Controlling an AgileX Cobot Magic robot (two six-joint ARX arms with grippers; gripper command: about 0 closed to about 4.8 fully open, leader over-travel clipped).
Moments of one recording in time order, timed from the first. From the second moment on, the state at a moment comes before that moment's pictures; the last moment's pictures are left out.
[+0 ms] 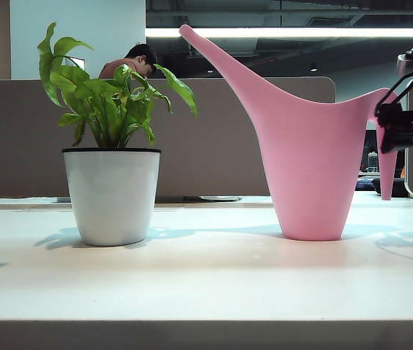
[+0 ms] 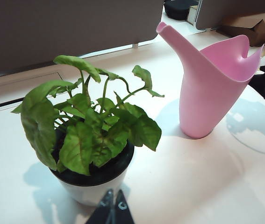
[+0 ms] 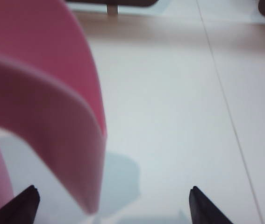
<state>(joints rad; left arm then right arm) -0.23 0.71 0.89 -0.46 0.33 0.05 -0.02 1.49 0.73 0.39 0.00 -0.06</state>
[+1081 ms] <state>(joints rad) -0.23 0.71 0.89 -0.53 0.33 0.09 -0.16 1.73 0.73 0.84 -0.42 0.00</state>
